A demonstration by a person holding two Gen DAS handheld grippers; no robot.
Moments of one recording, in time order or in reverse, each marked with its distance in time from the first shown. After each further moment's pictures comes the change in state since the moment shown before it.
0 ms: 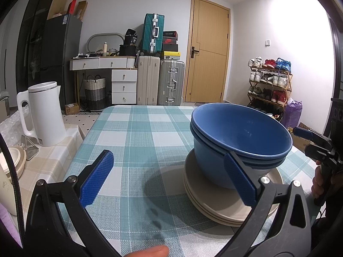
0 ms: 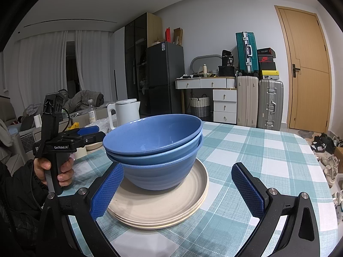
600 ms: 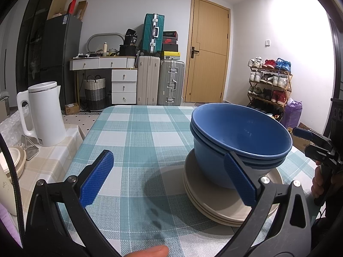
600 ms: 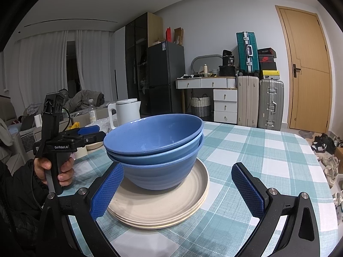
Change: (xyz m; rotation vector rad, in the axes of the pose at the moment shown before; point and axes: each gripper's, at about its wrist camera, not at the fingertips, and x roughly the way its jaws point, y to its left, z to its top) left arm 0.000 0.000 0.000 -0.001 0.001 -0.001; right arm 0.001 0.003 -0.002 -0.007 0.002 0.004
